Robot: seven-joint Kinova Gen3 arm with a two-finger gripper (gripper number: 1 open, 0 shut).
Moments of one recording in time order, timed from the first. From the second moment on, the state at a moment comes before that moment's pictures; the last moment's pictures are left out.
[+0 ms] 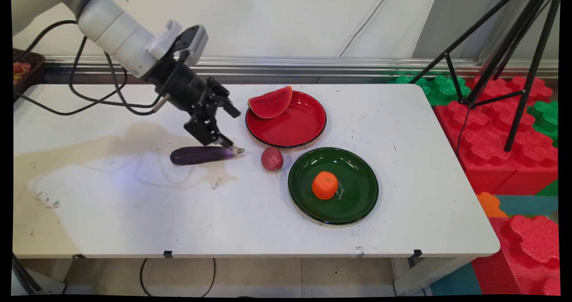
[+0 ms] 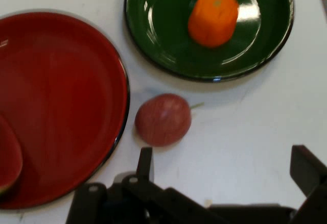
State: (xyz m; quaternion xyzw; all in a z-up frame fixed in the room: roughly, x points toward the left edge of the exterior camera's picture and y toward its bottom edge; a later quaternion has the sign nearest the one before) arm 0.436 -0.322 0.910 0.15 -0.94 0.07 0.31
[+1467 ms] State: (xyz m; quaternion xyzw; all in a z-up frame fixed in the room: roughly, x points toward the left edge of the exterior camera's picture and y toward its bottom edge) arm 0.280 -0.363 0.850 0.11 -0.95 0.05 0.28
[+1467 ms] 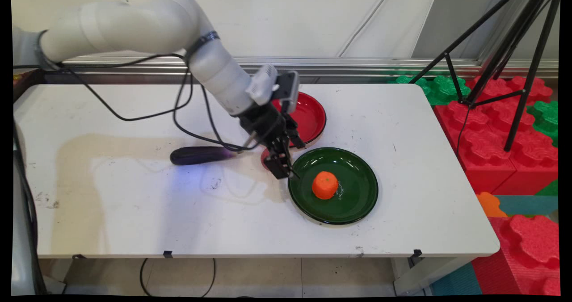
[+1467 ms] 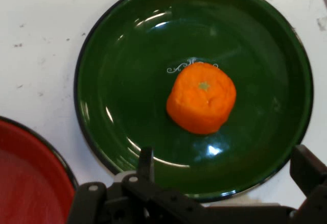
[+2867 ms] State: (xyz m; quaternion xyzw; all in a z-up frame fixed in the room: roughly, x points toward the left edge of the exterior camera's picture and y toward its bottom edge) arm 0.203 -0.385 0.768 0.09 -0.96 0.05 0.25
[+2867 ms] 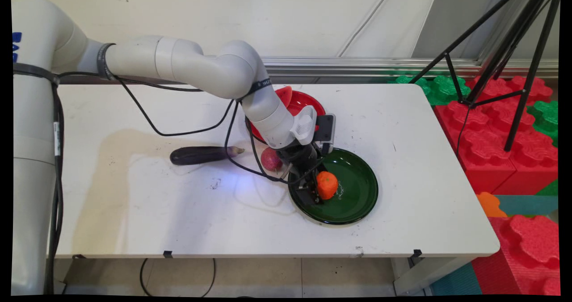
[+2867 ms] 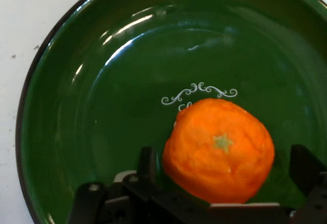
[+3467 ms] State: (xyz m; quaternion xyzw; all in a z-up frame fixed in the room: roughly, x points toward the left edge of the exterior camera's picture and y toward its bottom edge) arm 0.200 -0.385 0.771 0.09 -0.96 0.05 0.26
